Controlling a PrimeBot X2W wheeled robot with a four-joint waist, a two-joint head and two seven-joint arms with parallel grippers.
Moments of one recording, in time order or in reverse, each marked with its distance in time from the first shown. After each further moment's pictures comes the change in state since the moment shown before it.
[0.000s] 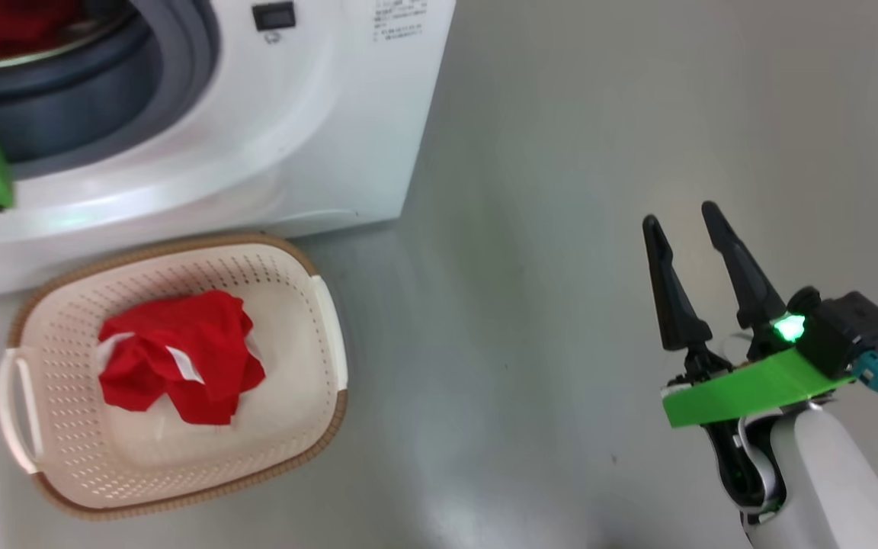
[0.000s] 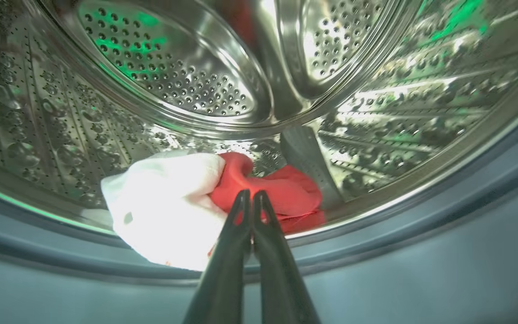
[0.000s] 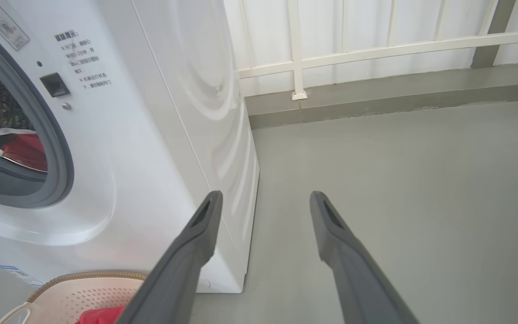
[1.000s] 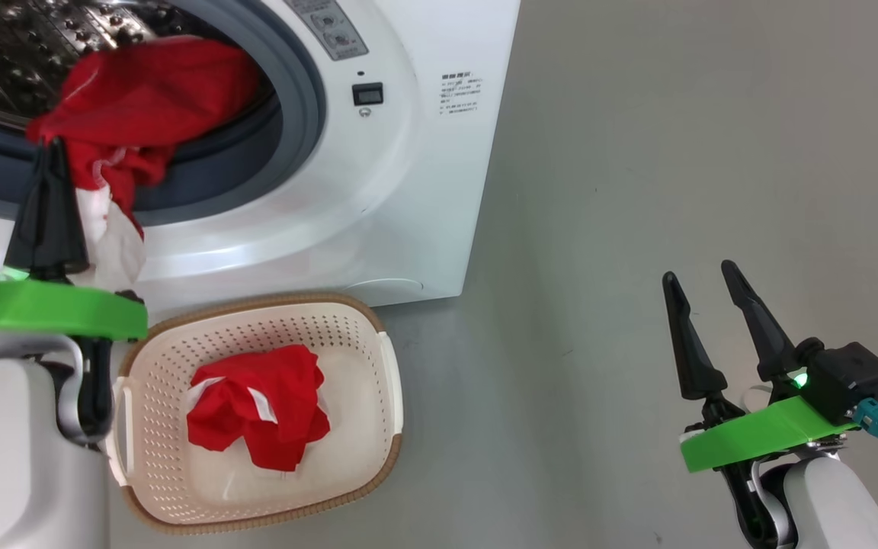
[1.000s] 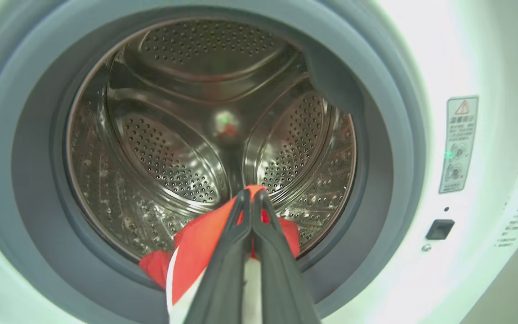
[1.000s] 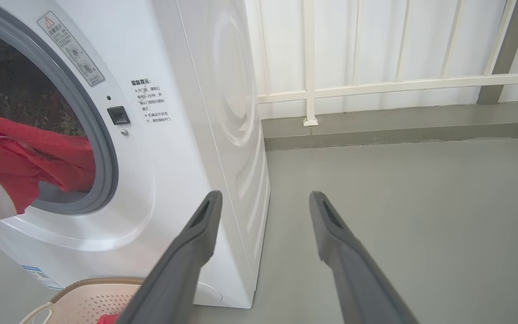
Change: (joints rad) left arm 0.605 -0.204 0.176 -0.798 -0.211 -0.077 0.000; right arm 0.119 0.000 -0.058 0.013 -0.082 0.000 0.000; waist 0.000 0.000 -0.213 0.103
